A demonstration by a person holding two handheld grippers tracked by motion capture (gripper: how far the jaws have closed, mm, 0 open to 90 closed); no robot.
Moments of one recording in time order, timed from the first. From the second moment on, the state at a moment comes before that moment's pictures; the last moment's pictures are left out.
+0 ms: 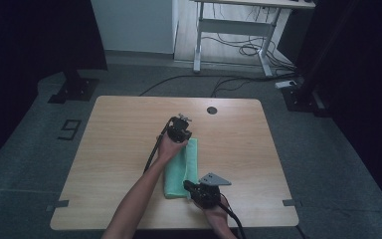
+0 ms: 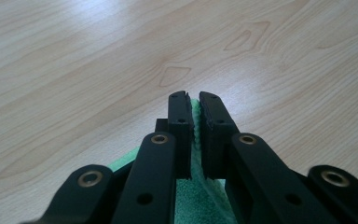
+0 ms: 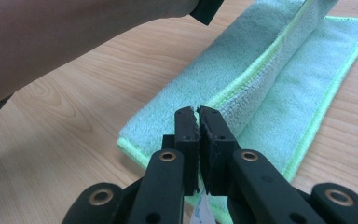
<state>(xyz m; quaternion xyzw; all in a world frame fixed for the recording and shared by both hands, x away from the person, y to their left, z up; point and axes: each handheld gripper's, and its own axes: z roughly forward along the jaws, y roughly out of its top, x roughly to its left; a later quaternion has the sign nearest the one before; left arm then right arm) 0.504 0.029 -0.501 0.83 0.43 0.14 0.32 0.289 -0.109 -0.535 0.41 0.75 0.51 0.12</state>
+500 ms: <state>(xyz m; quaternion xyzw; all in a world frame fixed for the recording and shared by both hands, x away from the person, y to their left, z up) 0.502 0.020 -0.508 0.84 0.42 0.14 0.32 0.284 -0.119 -0.545 0.43 0.75 0.49 0.12</state>
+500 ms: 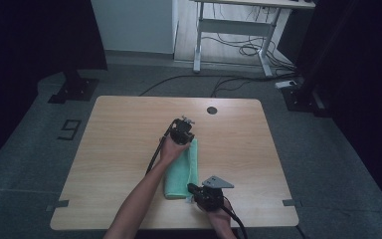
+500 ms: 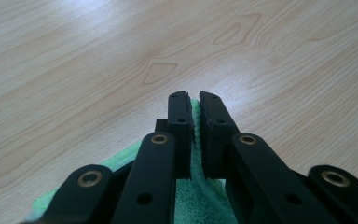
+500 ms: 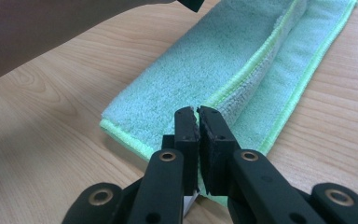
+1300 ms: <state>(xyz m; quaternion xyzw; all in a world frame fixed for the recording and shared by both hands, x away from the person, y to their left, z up) 0.506 0.005 -0.525 0.84 0.42 0.13 0.31 0.285 -0.123 -0.552 0.44 0.75 0.48 0.11</state>
